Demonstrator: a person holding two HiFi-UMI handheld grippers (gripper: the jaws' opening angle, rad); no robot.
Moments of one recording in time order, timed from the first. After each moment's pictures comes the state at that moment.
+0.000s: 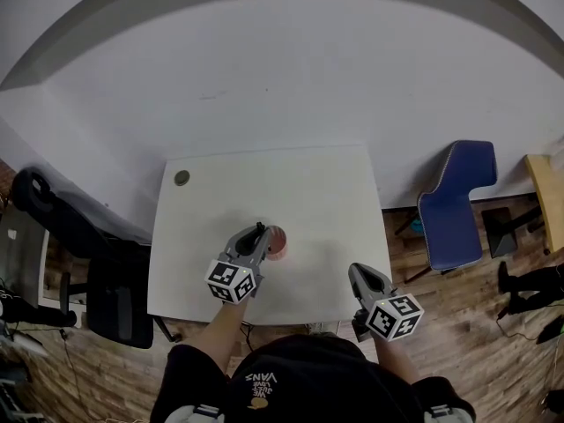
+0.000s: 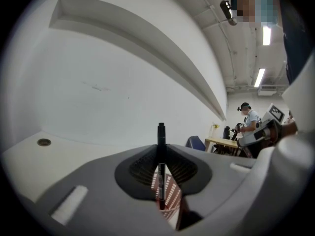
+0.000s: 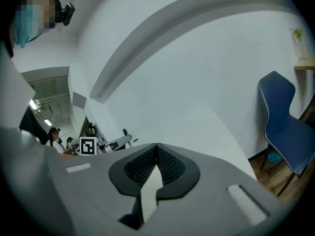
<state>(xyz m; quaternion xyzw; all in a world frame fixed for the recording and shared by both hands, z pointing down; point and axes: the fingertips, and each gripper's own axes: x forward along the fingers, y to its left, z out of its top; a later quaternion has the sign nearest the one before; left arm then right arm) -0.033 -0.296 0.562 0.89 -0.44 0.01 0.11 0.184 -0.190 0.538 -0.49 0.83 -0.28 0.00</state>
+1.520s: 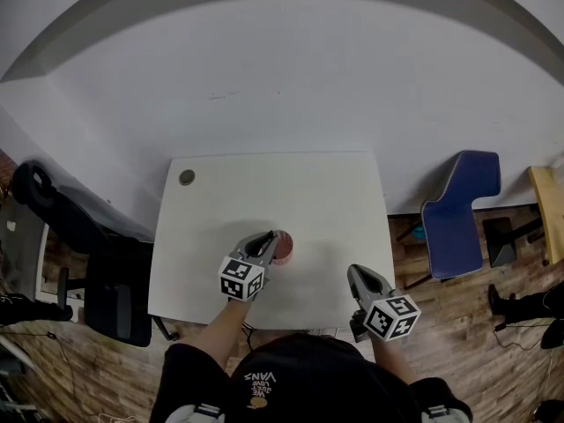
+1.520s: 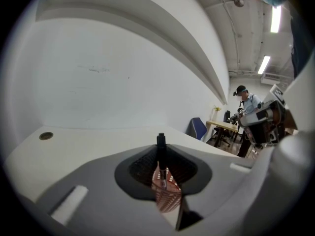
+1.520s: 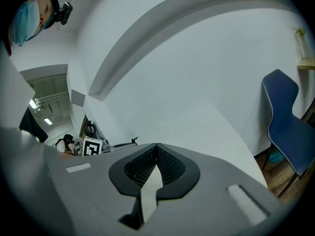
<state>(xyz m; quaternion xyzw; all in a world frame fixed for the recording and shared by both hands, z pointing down) -0.033 -0.306 0.617 0.88 -0.43 0.12 0.14 0.167 -0.210 0.547 -0.49 0.83 -0.29 -0.01</state>
